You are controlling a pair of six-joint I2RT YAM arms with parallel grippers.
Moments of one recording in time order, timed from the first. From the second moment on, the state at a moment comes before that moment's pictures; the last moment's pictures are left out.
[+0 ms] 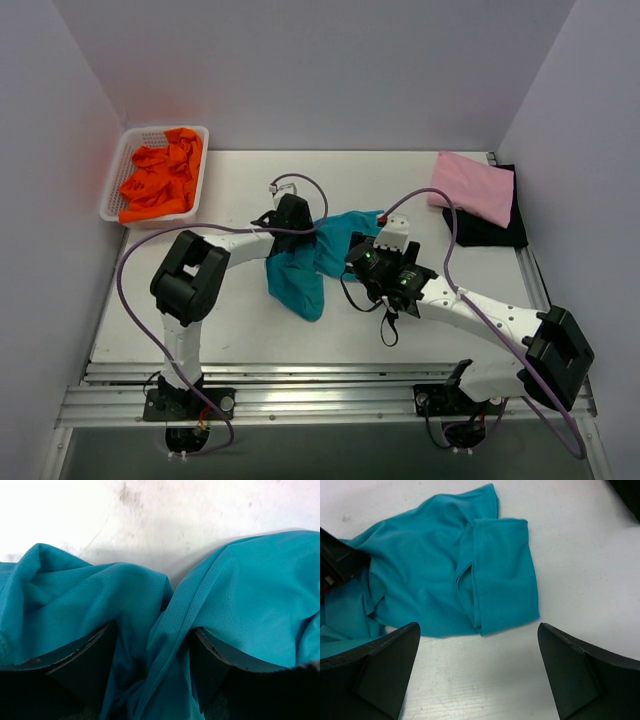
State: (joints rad) left arm -0.59 1.98 1.23 -0.04 -0.25 -0.68; right arm 0.87 1.30 0.85 -0.38 0.82 0.76
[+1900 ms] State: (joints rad) left arm -0.58 1.39 0.86 0.01 -0.42 -0.54; right arm 0.51 2.02 1.40 -0.32 0.70 0.65
